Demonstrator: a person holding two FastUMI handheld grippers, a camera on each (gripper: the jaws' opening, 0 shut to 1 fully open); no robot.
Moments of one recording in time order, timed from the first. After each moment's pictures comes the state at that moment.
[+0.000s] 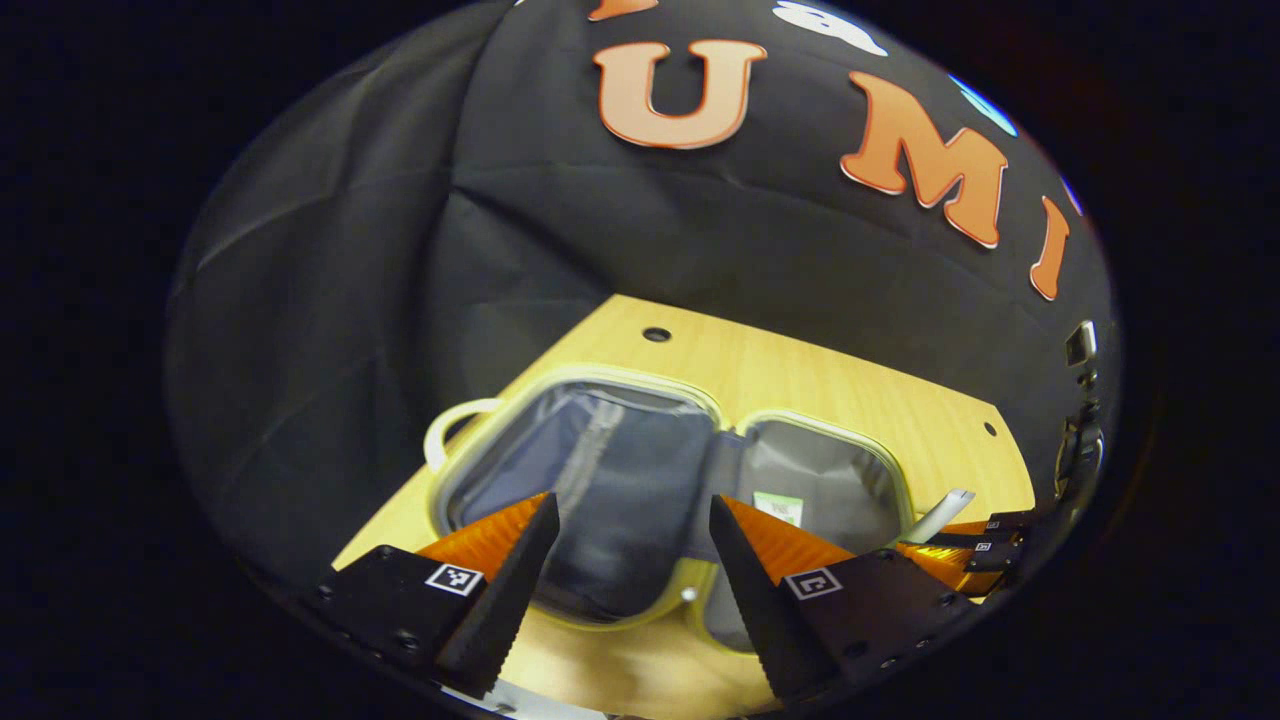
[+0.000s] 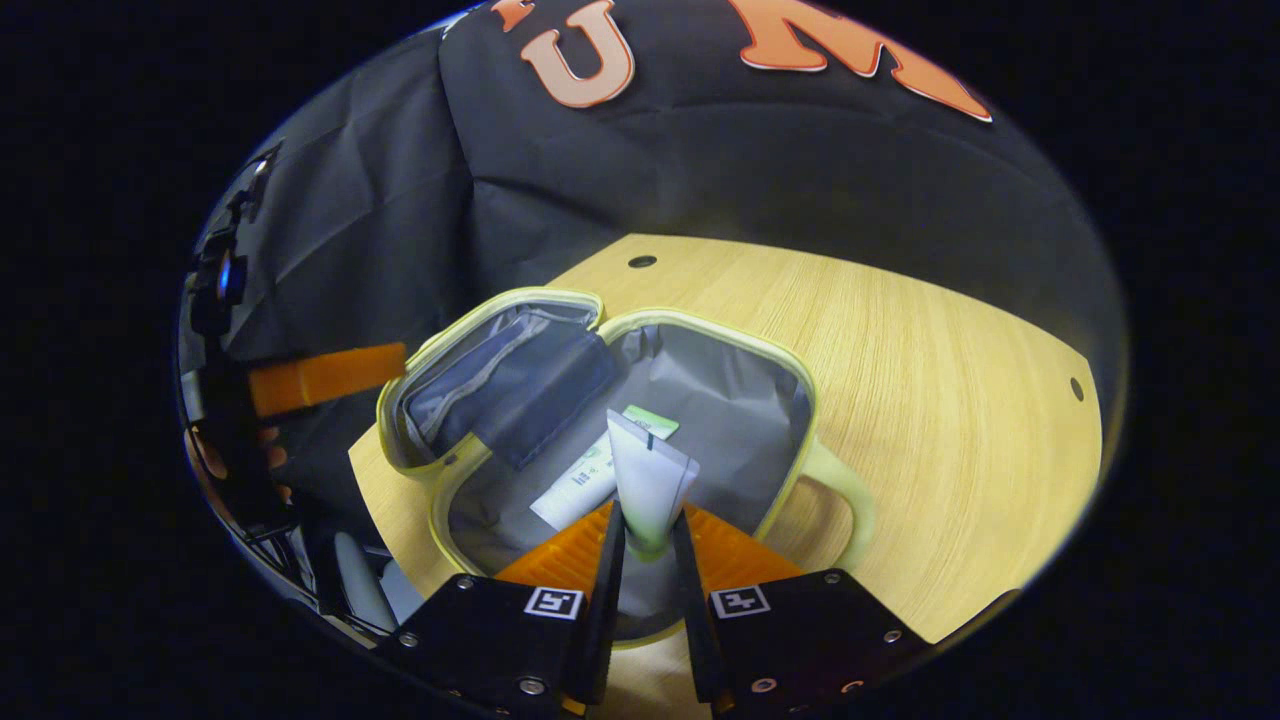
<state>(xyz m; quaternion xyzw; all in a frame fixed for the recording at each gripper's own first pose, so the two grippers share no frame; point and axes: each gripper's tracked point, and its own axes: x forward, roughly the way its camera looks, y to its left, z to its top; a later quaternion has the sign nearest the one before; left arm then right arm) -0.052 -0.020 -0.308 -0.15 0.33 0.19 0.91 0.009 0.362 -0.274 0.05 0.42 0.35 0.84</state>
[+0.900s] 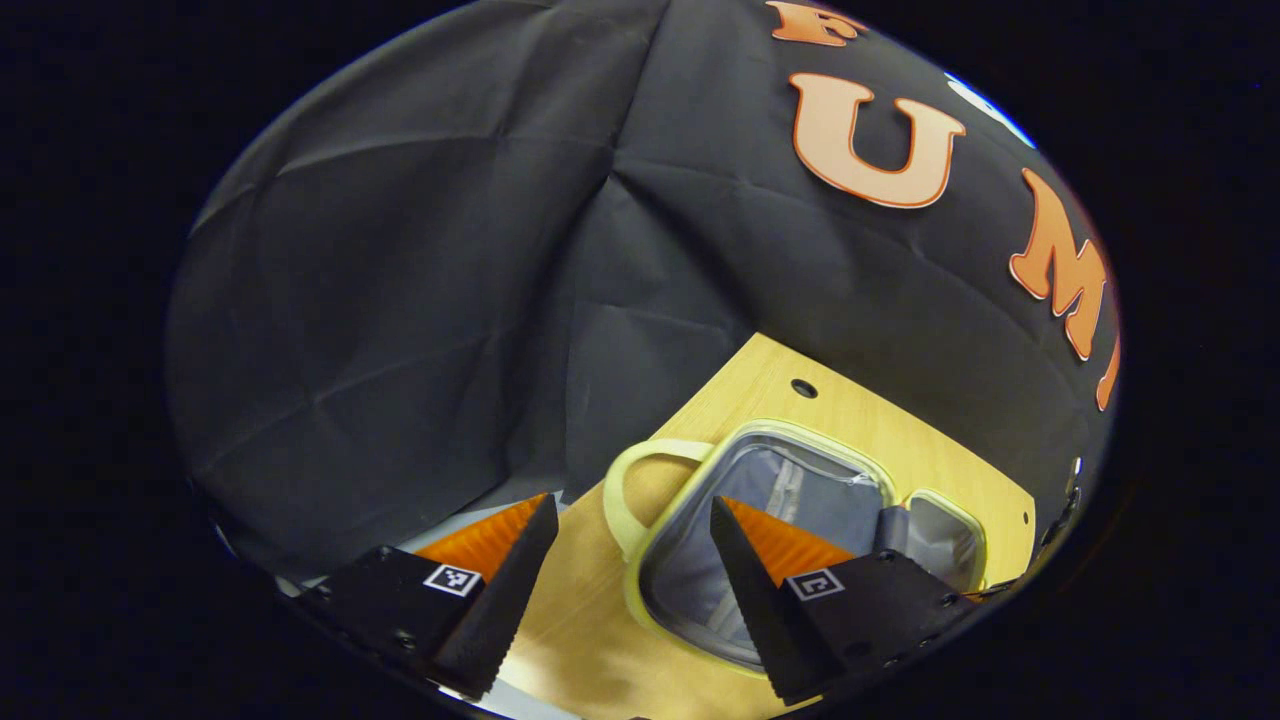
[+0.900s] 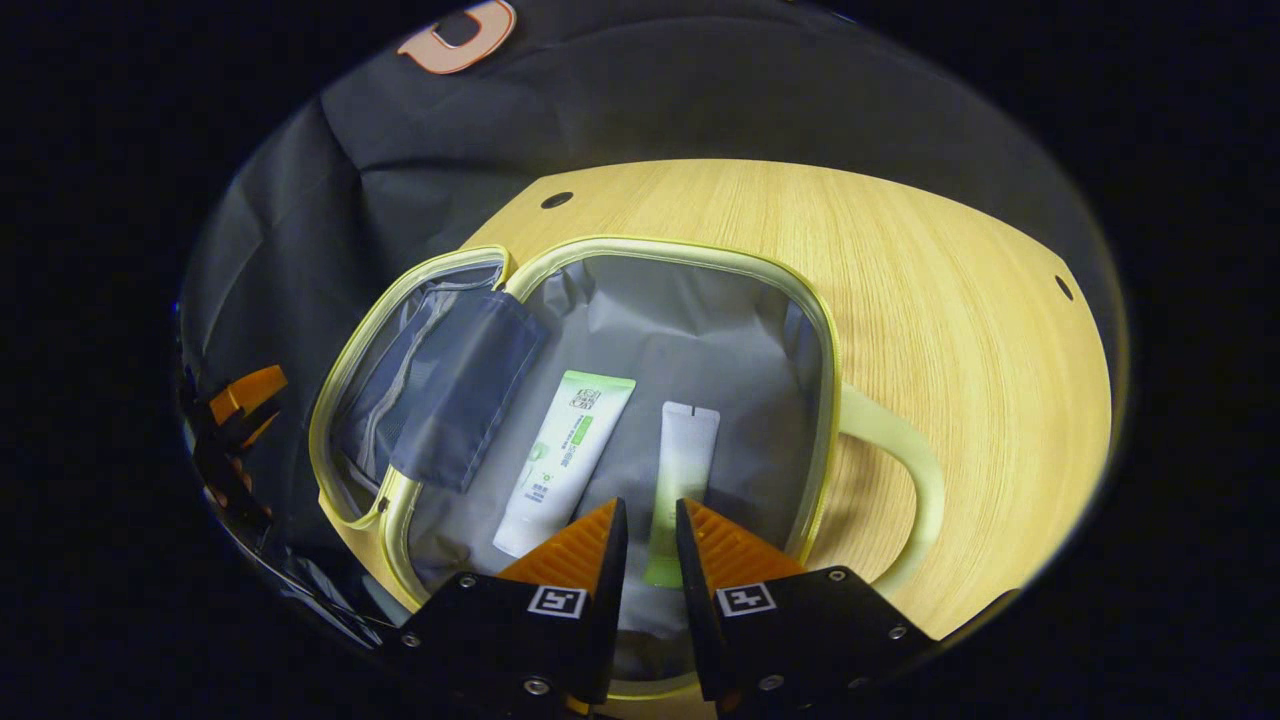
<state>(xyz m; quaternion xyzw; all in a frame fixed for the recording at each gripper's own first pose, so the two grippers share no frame) -0.089 0.156 -0.370 -0.23 0.32 0.30 0.87 0.016 0.383 -0.316 0.09 0.53 0.24 0.81</state>
